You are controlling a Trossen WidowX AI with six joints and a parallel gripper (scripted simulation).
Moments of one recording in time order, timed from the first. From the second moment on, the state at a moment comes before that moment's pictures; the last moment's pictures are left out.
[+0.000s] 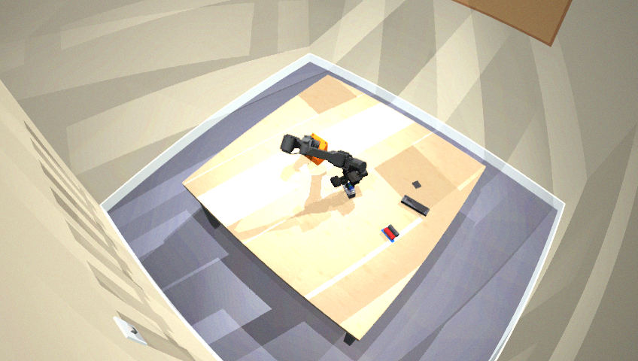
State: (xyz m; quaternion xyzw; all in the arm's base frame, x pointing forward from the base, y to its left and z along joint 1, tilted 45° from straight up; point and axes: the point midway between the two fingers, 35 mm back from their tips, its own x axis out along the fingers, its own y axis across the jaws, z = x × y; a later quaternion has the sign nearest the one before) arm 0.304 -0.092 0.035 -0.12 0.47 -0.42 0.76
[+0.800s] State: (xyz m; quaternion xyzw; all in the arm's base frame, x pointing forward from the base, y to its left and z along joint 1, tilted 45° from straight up) arm 0.302 -0.095 0.025 -0.15 0.43 -0.40 0.80
